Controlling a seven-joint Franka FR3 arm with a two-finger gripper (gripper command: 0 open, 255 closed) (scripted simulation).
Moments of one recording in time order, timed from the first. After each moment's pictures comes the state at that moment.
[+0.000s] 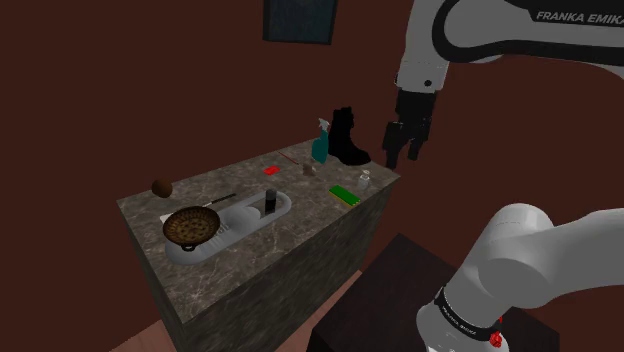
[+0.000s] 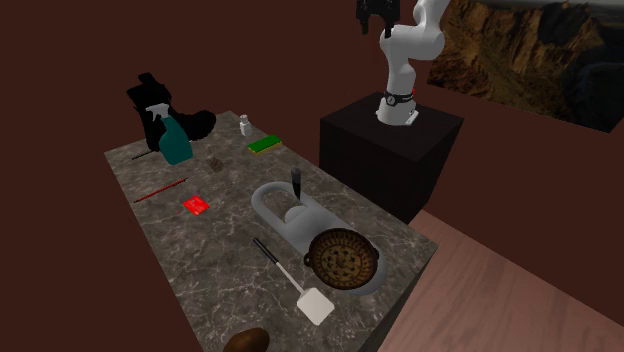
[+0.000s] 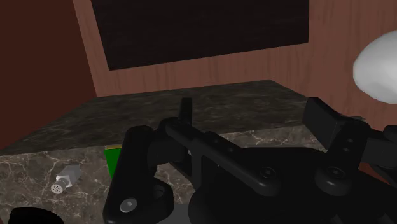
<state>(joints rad) 0.02 -0.80 -0.04 -2.44 0.02 1.48 0.13</state>
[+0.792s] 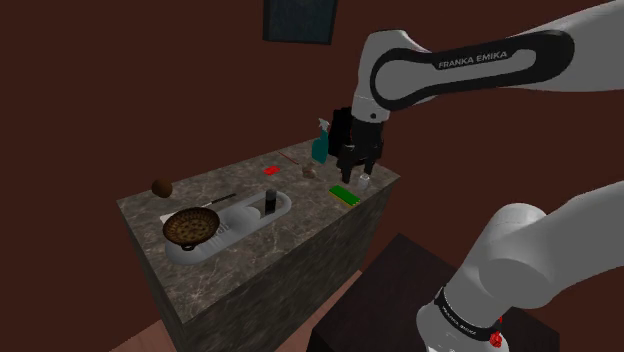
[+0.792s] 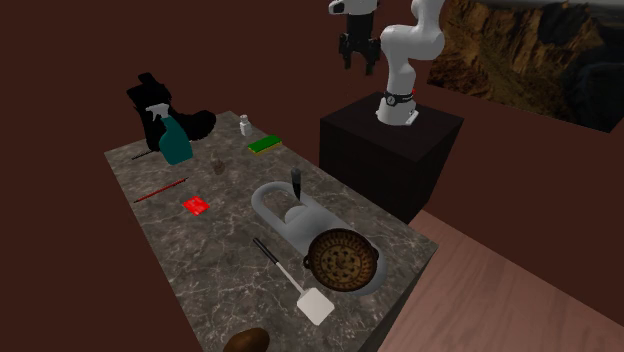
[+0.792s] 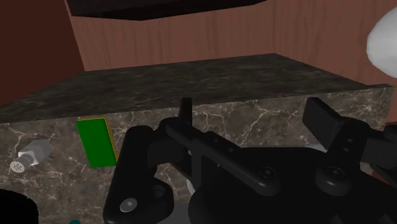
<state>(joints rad) 0.03 -0.53 -0.01 -2.50 0.03 1.88 0.14</state>
